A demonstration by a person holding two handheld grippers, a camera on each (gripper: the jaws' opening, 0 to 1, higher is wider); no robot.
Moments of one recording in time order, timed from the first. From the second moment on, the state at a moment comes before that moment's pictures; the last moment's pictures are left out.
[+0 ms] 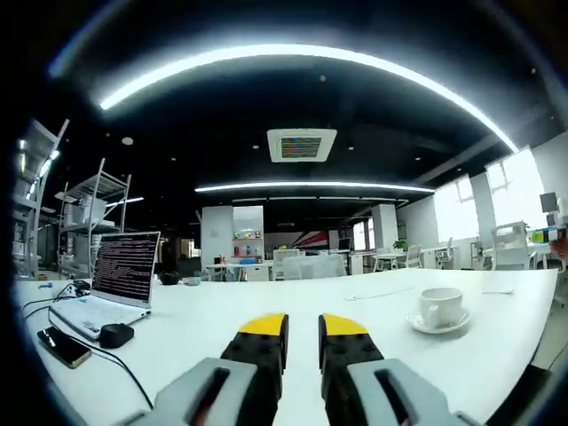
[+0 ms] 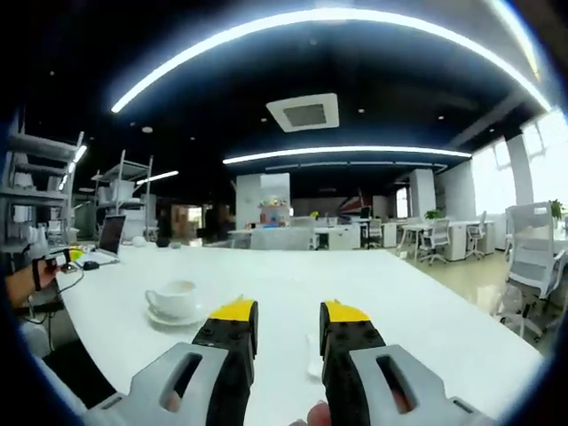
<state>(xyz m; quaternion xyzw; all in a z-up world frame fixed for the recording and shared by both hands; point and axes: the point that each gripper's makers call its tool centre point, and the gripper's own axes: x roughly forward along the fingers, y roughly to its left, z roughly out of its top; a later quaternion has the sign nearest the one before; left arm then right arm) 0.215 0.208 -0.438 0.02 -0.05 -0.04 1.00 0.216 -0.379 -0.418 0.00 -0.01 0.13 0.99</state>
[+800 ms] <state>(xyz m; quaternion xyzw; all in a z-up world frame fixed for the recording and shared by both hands) 0.208 0.192 -0.431 0.03 -0.05 -0.10 0.99 0.217 -0.372 -0.409 -0.05 0.00 0.12 0.99</state>
